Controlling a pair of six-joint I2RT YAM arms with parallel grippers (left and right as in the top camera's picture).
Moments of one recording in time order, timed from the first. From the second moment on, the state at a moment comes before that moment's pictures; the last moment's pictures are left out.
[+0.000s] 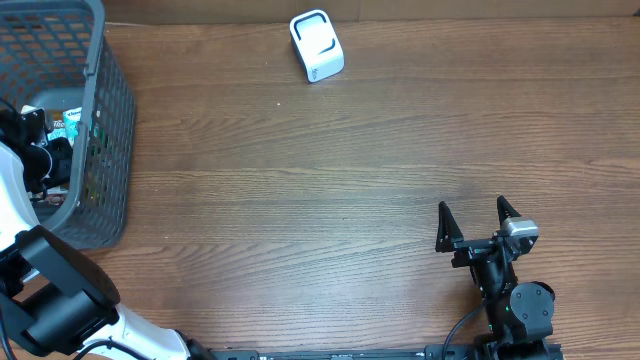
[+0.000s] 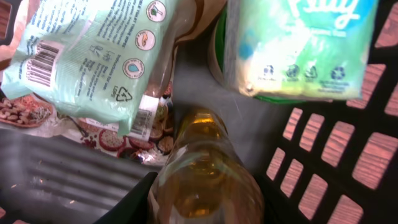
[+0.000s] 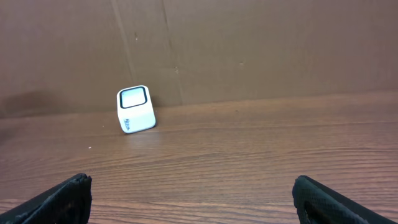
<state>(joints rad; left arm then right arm) 0.64 1.87 1.61 -1.03 0.11 0.24 0.14 0.01 0.02 -0.03 0.01 0.14</state>
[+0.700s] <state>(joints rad) 0.64 1.79 1.68 -1.04 0.11 0.21 0.14 0.01 0.02 -0.03 0.01 0.14</state>
